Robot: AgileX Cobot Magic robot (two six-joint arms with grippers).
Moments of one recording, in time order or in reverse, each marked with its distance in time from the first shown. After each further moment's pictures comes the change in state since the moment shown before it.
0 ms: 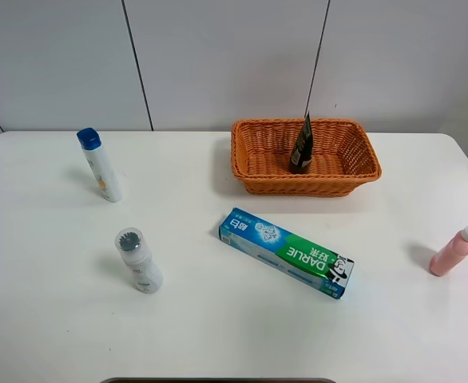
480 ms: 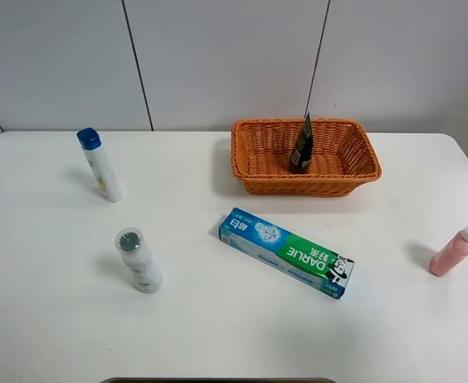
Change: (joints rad) left arm 0.000 0.000 0.000 0.000 0.000 0.000; right arm 0.000 -0.267 0.346 0.000 -0.087 0.025
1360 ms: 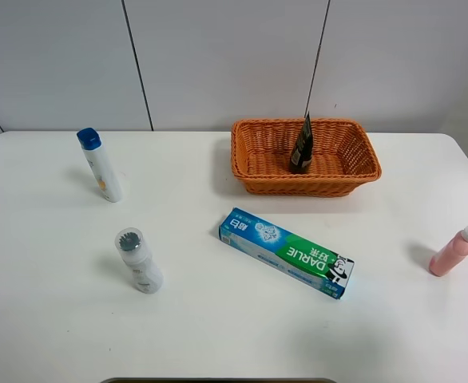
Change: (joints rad) left arm 0.000 0.000 0.000 0.000 0.000 0.000; right arm 0.000 -0.086 0.146 -0.042 -0.042 0.007
